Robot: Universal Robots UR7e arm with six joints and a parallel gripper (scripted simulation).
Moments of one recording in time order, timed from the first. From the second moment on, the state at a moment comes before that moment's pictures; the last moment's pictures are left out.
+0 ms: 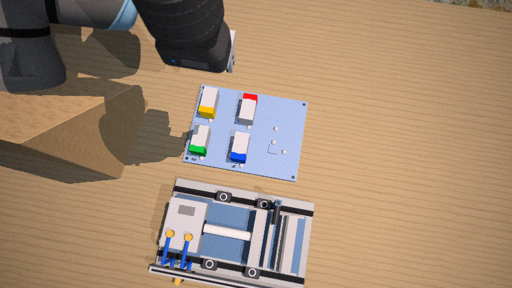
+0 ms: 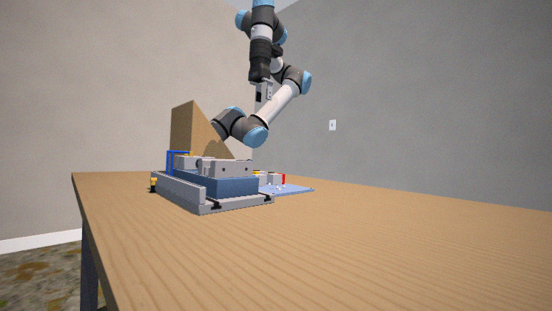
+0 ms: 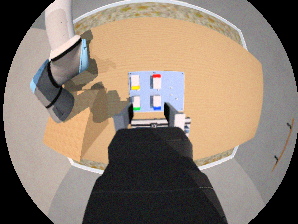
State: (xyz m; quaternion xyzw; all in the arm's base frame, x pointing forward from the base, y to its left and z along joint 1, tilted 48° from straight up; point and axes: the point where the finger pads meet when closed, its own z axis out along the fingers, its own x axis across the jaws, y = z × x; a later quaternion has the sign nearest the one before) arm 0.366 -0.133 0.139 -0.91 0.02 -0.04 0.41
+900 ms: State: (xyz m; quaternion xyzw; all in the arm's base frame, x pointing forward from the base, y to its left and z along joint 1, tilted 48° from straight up) arm 0.365 -0.138 0.152 -0.91 0.02 -0.04 0.41
